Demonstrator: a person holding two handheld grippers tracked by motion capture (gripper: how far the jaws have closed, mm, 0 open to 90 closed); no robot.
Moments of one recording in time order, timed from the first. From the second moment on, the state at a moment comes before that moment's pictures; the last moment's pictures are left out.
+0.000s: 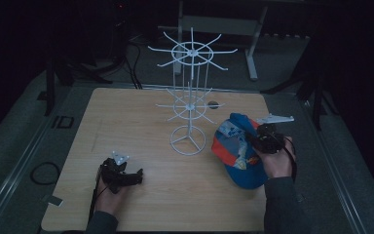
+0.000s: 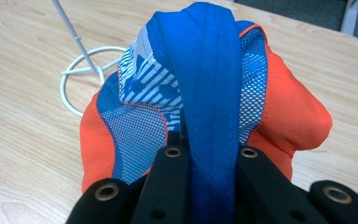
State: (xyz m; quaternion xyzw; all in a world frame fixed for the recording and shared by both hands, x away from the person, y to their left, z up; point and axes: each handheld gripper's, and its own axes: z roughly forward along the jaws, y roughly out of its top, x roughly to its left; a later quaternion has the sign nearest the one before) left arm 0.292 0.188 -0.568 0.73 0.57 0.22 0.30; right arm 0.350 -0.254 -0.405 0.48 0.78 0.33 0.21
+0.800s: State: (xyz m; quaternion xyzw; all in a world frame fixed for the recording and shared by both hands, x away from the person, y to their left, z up) left arm 0.292 0.187 -0.569 0.73 0.57 0.22 0.30; right arm 0.344 -0.268 -0.373 0.47 0.77 0.37 0.23
